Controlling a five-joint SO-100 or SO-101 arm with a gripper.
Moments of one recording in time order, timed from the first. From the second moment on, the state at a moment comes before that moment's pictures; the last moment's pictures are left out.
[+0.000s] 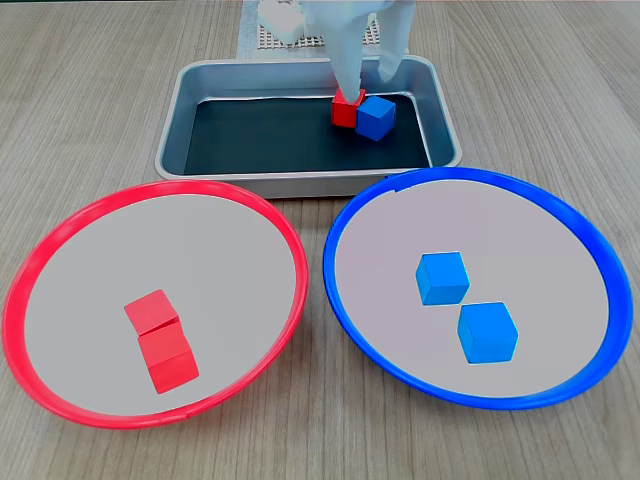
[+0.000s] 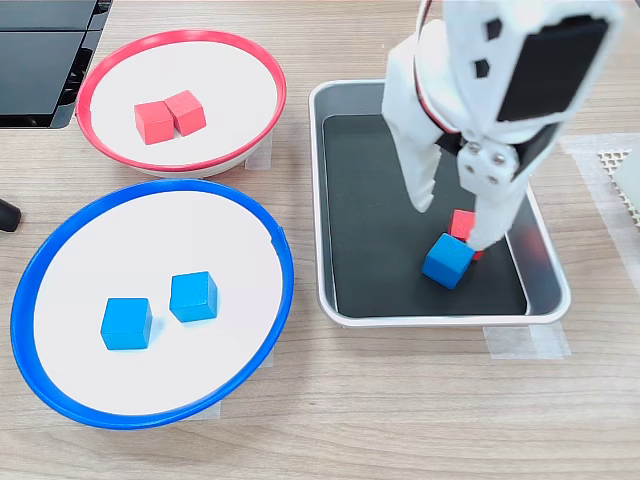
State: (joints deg) arm -9.8 97.6 108.8 82.9 -123.0
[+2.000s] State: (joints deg) arm -14.2 75.5 83.8 43.9 -30.4
